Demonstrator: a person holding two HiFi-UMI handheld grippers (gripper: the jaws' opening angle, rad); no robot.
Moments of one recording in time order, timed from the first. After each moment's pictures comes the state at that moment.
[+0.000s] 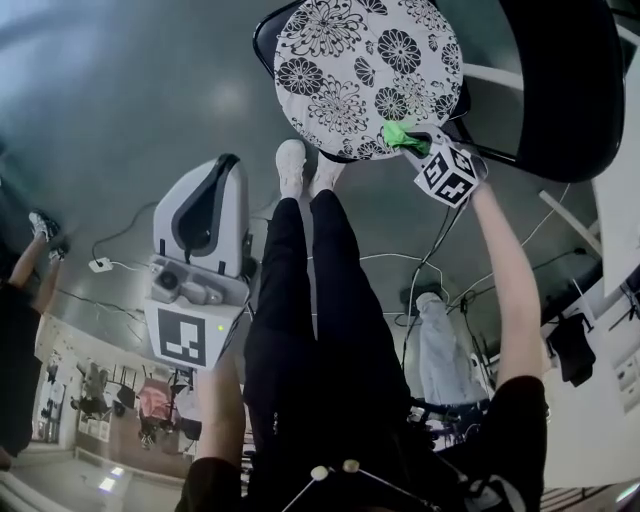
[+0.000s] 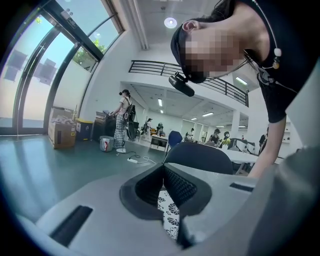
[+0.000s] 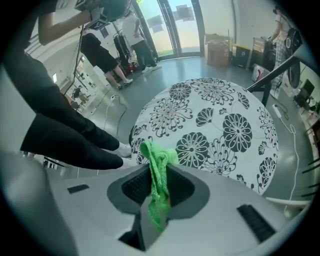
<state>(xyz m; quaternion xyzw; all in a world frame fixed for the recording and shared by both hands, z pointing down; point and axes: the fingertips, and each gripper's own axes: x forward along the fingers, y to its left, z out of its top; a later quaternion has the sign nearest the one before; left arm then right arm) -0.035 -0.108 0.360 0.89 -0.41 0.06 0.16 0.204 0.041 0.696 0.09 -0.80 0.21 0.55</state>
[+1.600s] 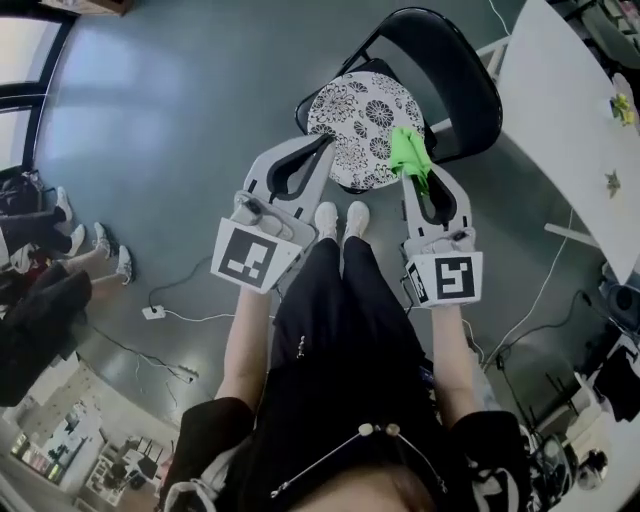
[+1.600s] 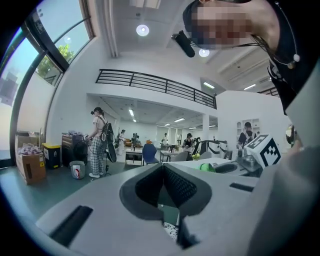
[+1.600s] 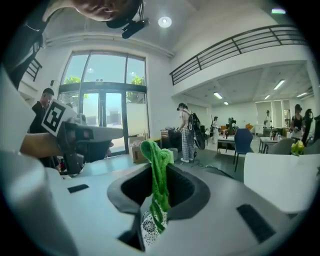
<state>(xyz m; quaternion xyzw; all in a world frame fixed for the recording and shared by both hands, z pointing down) 0.059 -0.049 0.118 0.96 -0.28 0.04 0.06 0.162 0.001 0.172 0.61 -0.78 0.11 0.09</state>
